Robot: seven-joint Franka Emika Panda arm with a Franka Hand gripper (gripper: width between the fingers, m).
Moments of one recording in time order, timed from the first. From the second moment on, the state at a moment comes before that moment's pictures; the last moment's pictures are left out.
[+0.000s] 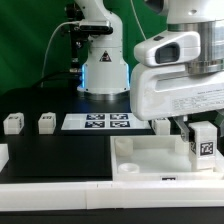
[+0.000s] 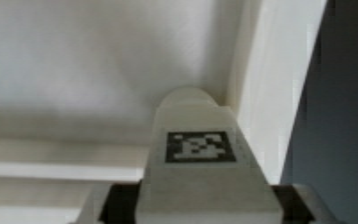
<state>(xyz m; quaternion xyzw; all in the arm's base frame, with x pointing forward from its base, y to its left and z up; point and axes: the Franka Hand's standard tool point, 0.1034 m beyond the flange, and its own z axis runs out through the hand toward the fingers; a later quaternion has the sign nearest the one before) 0.618 0.114 0.075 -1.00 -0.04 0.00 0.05</state>
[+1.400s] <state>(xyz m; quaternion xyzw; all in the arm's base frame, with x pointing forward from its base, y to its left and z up) 0.617 0.117 0.074 -0.72 0.70 0.03 0.04</state>
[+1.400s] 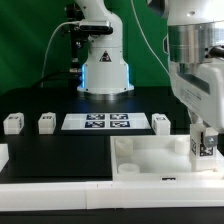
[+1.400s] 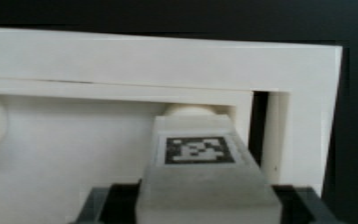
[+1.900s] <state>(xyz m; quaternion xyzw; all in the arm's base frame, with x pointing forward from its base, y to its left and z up) 0.617 0.118 0.074 -0.80 0.60 0.02 0.05</state>
